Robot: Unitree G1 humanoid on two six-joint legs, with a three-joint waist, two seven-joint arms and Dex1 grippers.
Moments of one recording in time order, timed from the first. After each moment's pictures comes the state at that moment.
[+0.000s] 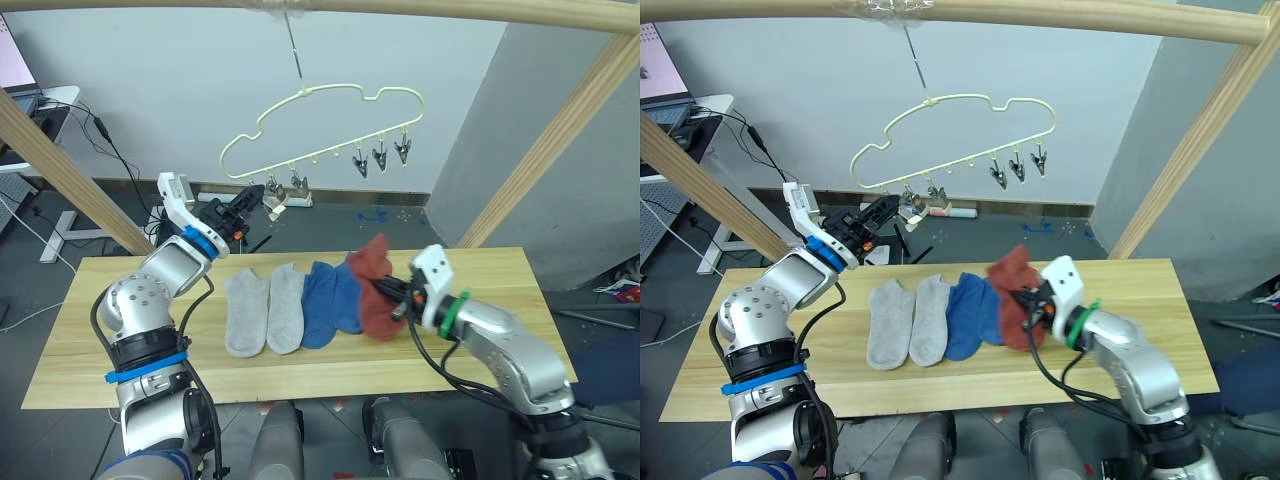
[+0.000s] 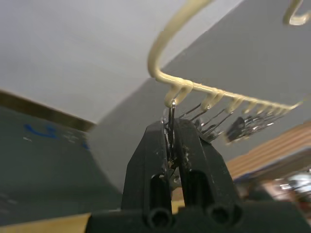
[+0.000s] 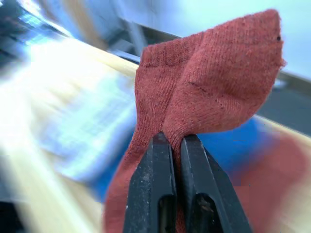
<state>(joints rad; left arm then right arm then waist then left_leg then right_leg) -0.61 0.31 0.57 0.14 -1.08 1.03 -0.27 -0.27 -0.24 0.17 -0.38 0.39 0.79 0.53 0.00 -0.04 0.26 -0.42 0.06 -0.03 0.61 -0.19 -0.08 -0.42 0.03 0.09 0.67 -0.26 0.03</state>
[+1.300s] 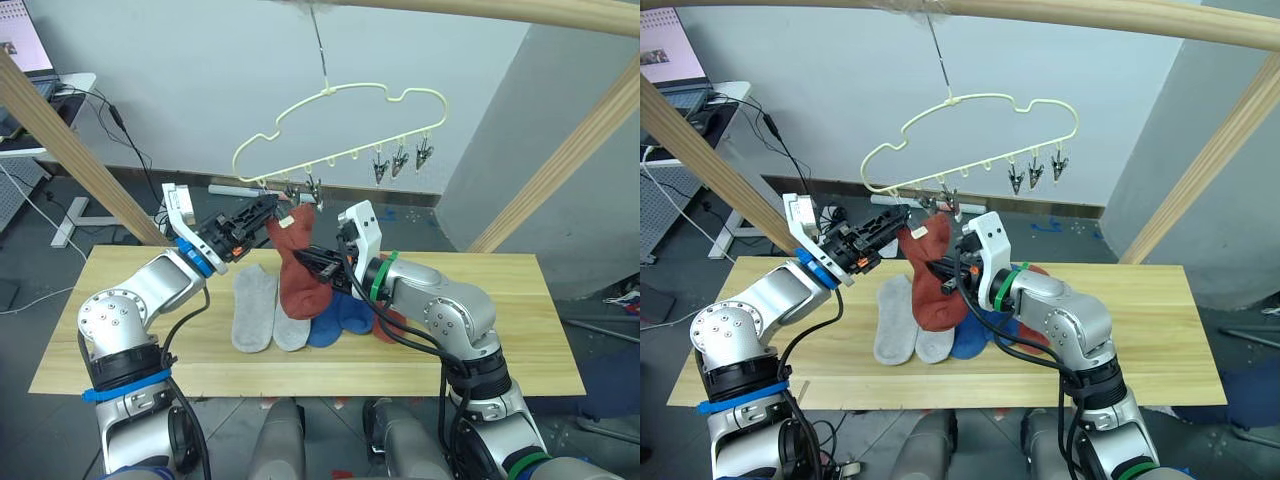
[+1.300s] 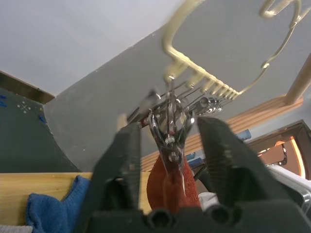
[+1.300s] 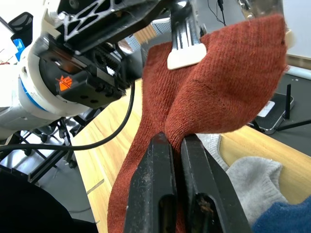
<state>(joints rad) -0.50 0.37 0.50 0.04 -1.36 1.10 -0.19 -0.56 0.00 0.17 -0.23 0.49 0.95 0.41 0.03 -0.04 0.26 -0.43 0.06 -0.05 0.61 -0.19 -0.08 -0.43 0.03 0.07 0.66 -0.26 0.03</state>
